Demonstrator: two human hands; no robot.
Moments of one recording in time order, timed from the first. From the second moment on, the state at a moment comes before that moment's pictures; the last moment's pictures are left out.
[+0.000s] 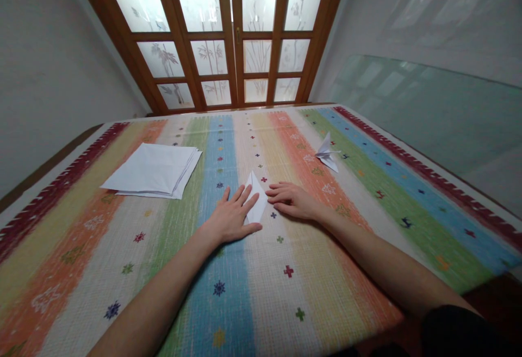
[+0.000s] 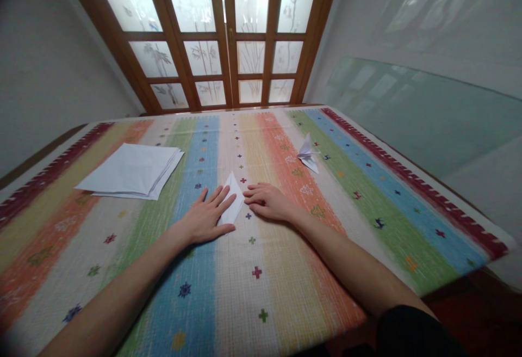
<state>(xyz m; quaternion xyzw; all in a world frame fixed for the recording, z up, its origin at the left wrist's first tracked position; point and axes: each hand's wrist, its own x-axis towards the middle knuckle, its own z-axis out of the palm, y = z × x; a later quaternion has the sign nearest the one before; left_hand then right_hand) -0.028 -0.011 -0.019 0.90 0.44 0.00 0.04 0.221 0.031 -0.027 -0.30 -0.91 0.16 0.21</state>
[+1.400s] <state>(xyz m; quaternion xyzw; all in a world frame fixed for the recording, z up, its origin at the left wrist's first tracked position) -0.044 0.002 -0.030 0.75 0.50 0.38 0.20 0.155 0.022 -0.014 -0.48 -0.83 0.16 0.22</state>
